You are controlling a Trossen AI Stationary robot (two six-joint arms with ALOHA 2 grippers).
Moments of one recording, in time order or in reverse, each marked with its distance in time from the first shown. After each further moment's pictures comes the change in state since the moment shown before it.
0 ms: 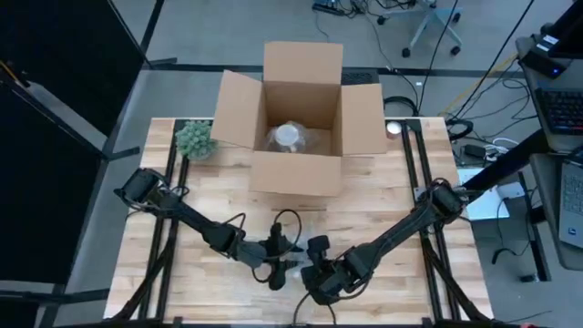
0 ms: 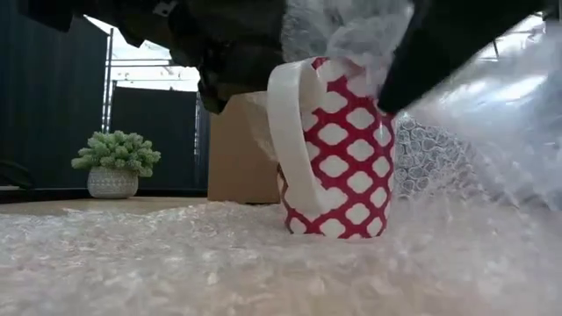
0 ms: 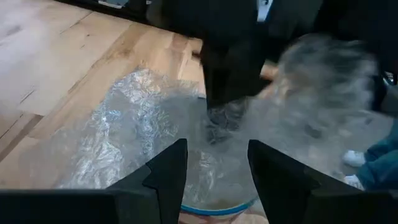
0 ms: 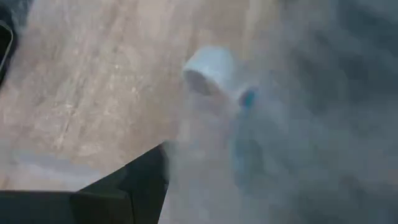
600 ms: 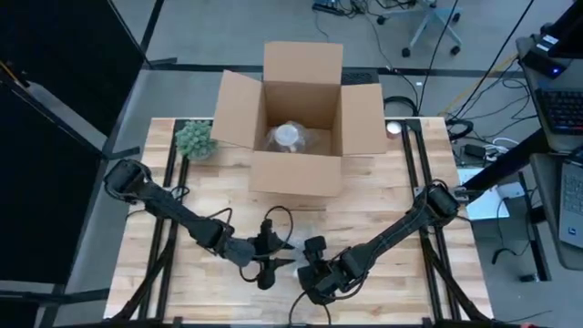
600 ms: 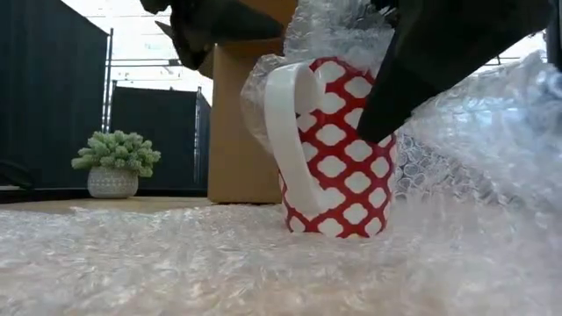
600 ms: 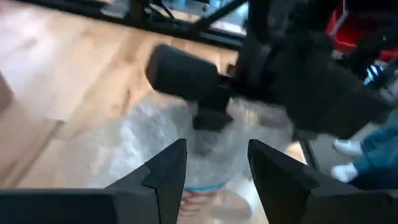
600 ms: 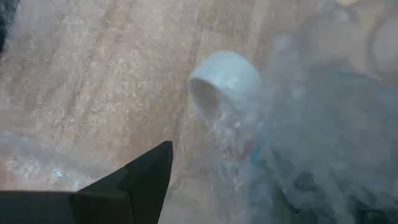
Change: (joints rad) left arm -0.037 -0.192 -0.002 -0.197 -0.067 0.049; right arm -0.007 0.016 -0.003 0.042 -0.001 -0.003
